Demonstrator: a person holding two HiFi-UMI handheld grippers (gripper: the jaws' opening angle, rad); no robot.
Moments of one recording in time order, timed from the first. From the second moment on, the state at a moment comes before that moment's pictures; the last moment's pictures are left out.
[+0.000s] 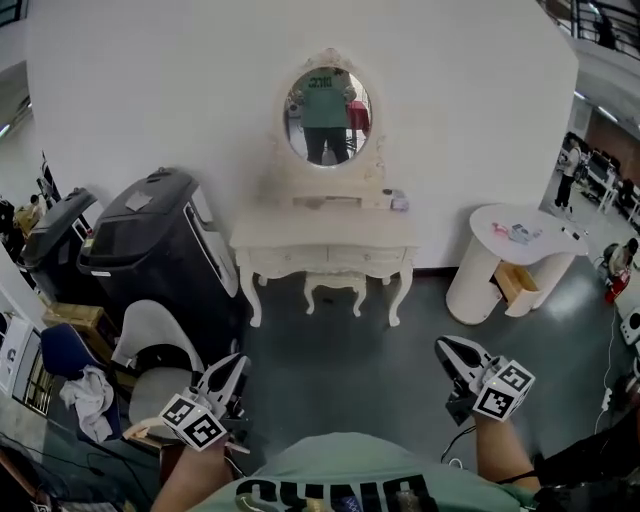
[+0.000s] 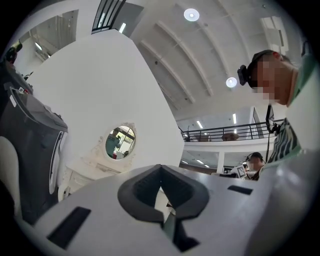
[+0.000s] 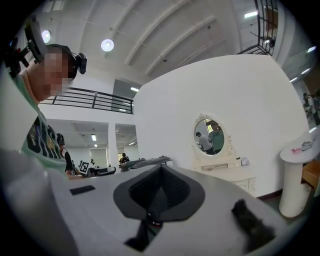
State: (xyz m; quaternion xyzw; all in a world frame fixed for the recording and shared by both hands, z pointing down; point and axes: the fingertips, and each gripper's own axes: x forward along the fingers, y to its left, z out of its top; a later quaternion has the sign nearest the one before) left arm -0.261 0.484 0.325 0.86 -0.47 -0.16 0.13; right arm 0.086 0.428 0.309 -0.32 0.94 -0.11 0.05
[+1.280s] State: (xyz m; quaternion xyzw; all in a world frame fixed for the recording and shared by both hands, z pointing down) left arm -0.193 0.275 0.326 0.81 -0.55 -0.16 0.11; right arm 0.113 0.142 0.322 -0.22 0.97 -0.09 0.02
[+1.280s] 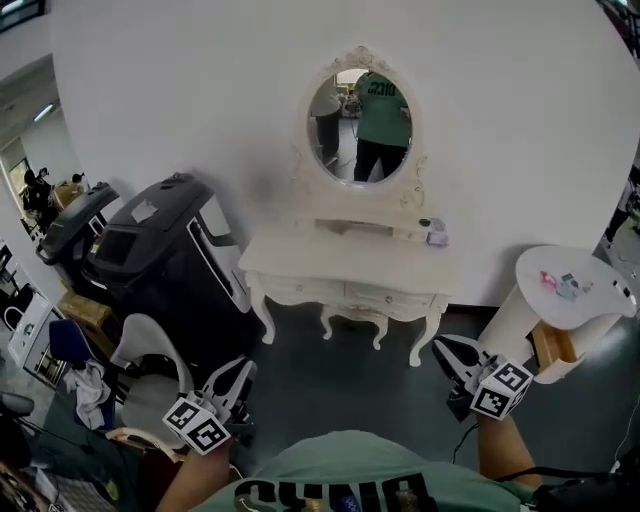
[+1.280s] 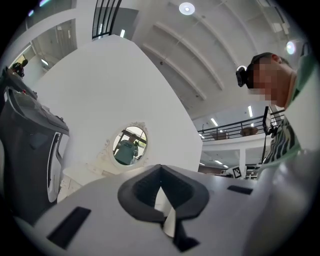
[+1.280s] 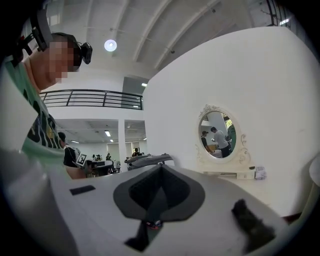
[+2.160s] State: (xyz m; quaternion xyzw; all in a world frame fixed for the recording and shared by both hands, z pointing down) left arm -0.244 0.083 0.341 0.87 -0.44 -0.15 0.15; right arm 0.090 0.021 0.330 -0.34 0.94 -0.10 0.03
